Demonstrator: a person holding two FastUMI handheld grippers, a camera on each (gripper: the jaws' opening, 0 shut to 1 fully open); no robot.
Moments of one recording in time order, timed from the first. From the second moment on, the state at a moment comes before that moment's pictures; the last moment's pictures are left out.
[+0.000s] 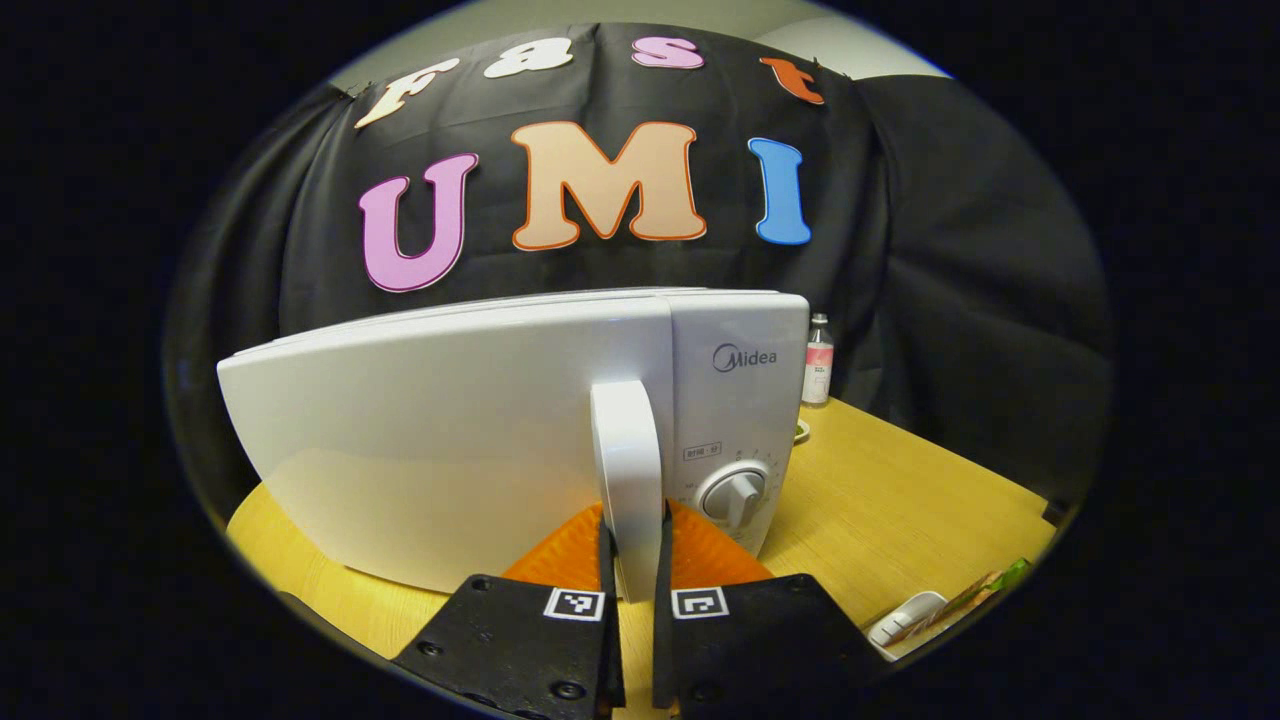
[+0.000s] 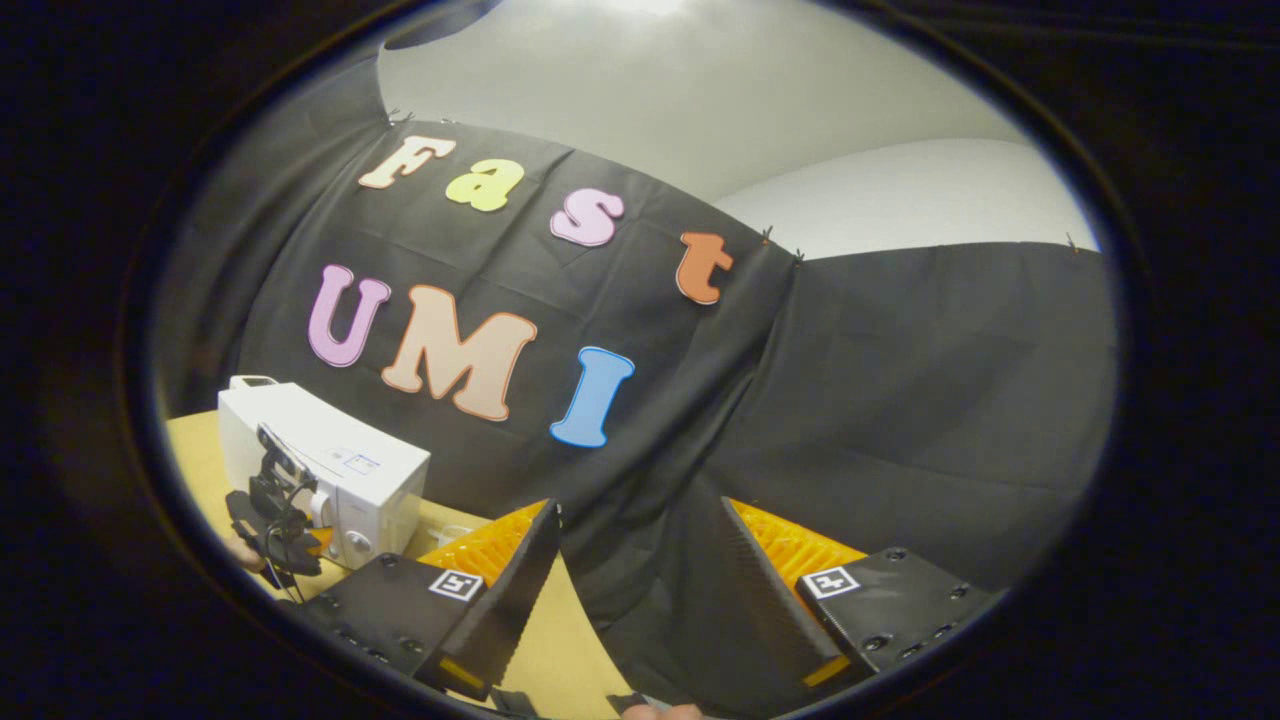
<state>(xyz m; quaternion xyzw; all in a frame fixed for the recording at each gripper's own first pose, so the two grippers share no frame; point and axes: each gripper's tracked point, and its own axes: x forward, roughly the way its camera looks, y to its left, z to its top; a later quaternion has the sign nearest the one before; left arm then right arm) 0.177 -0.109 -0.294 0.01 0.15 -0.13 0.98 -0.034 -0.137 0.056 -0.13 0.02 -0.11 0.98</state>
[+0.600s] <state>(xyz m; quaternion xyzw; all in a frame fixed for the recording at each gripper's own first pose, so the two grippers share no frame) 0.169 -0.107 -0.298 -0.01 0.18 -0.14 0.97 -0.028 -0.137 0.059 -0.13 0.02 -0.12 0.98</state>
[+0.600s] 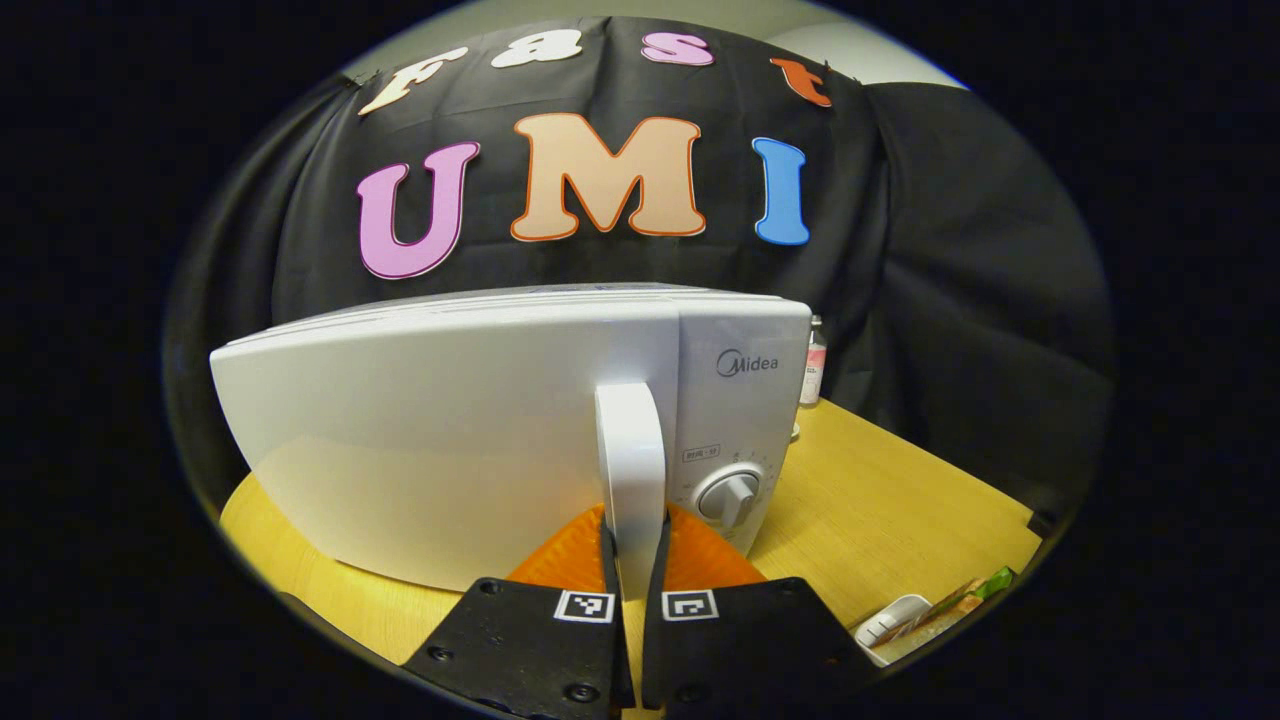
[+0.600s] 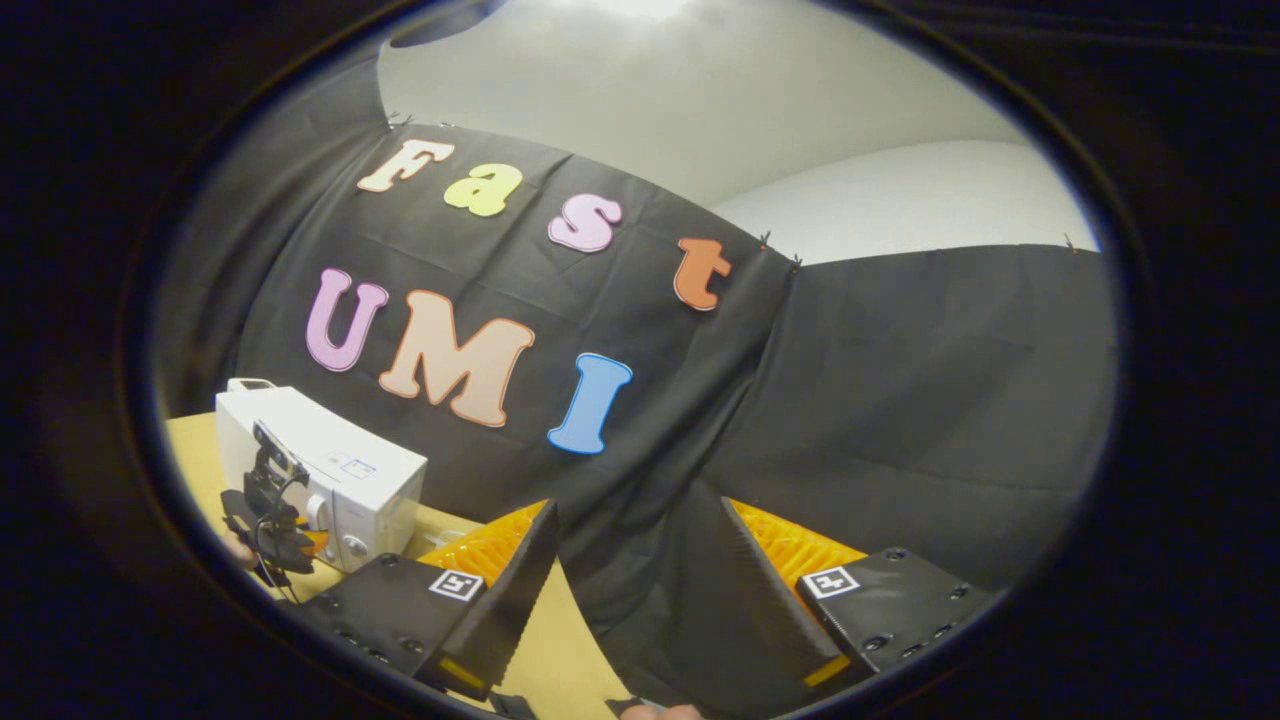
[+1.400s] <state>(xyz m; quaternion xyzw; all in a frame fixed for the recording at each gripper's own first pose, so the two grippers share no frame) 0.000 -0.015 -0.289 0.01 0.23 -0.15 0.96 -0.006 -0.034 0.024 -0.05 0.03 -0.02 1.00</state>
